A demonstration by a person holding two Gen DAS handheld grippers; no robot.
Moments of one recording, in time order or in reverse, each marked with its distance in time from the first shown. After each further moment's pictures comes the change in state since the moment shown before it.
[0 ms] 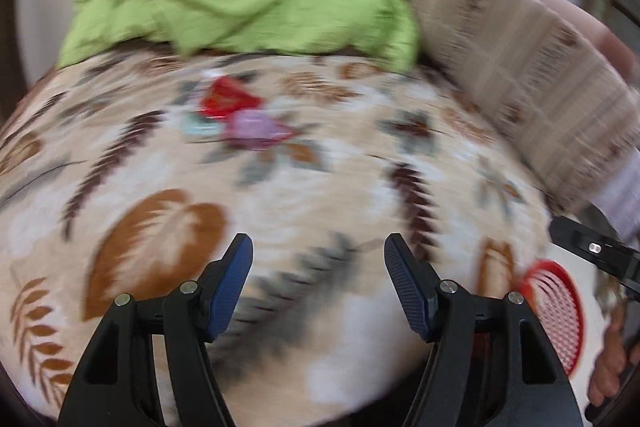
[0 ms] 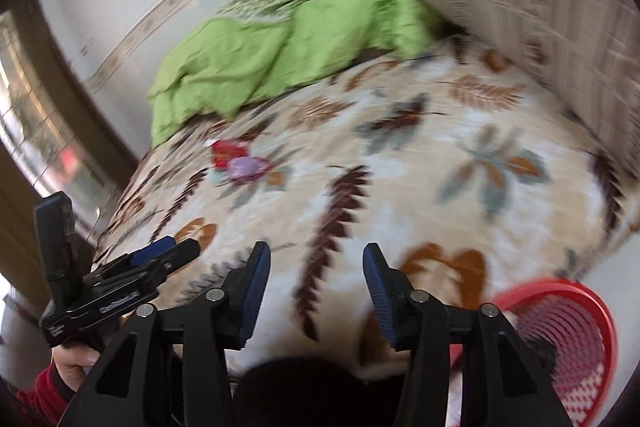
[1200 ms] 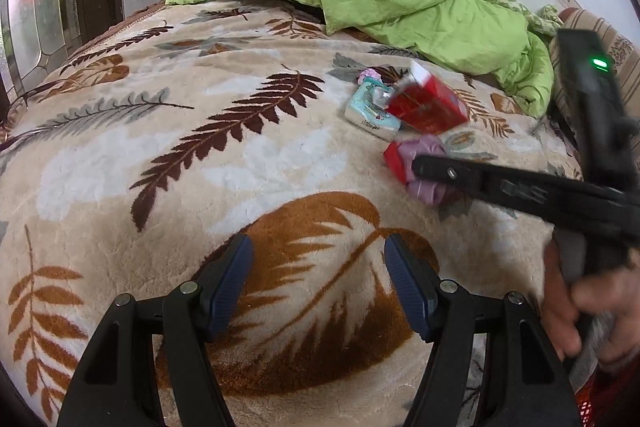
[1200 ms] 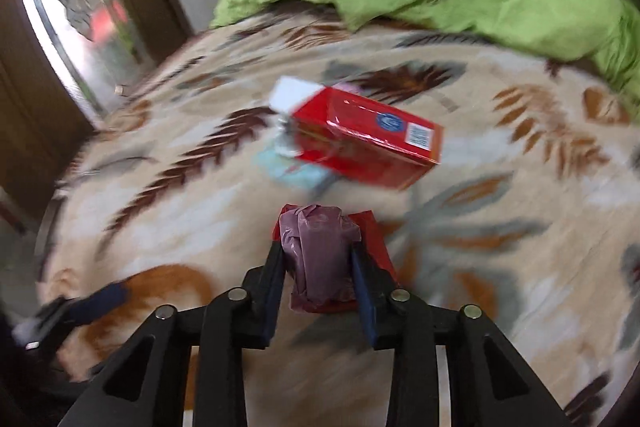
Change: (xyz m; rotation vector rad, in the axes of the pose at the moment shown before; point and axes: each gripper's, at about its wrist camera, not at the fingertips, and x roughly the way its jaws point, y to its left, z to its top) left arm 0.057 0.123 -0.007 -0.253 -0.029 0.244; right arm 0.298 0.144 0.056 -0.392 0.292 0.229
